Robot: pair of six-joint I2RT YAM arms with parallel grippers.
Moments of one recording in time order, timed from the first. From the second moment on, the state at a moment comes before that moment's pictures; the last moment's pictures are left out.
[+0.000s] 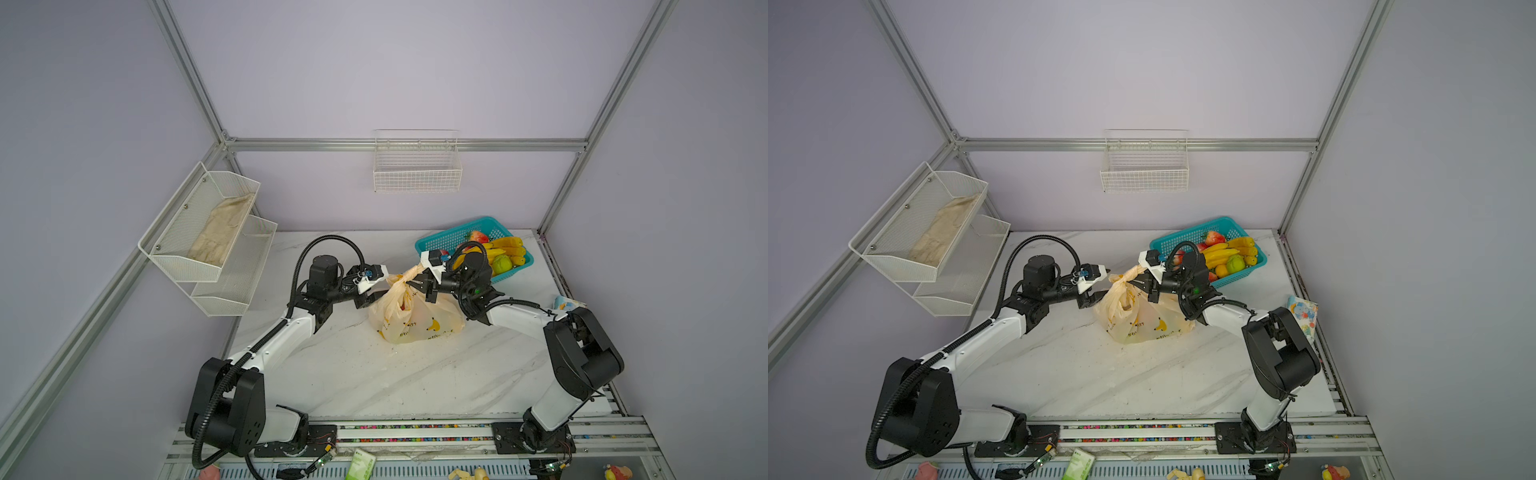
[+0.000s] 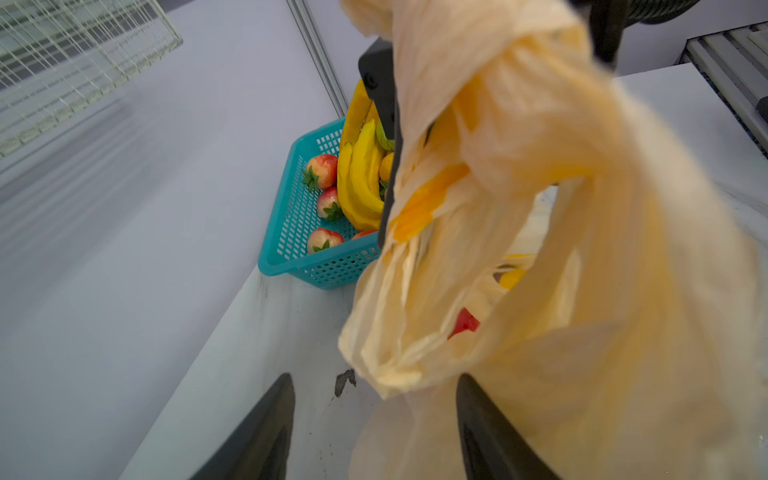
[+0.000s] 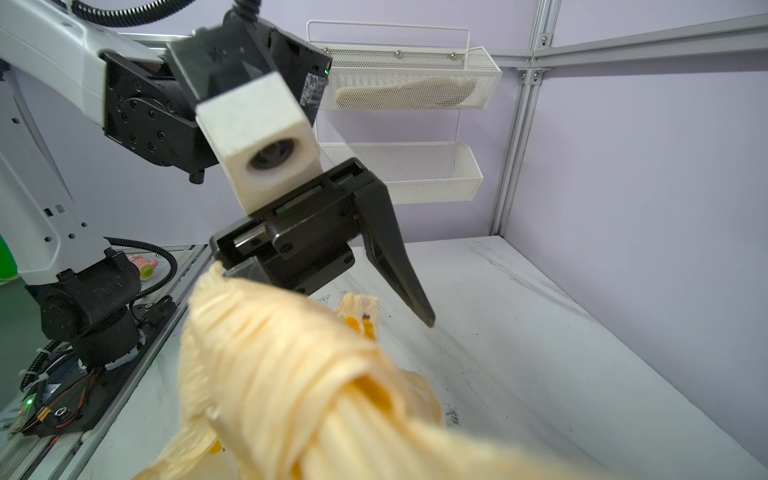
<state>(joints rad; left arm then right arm) -0.29 1.37 0.91 0.10 0.73 0.66 0.51 1.68 0.96 0.73 -0.95 -0.04</state>
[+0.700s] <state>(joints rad) -0.30 1.37 0.92 0.14 0.81 0.64 0.51 1.68 0.96 0.71 -0.94 -0.06</state>
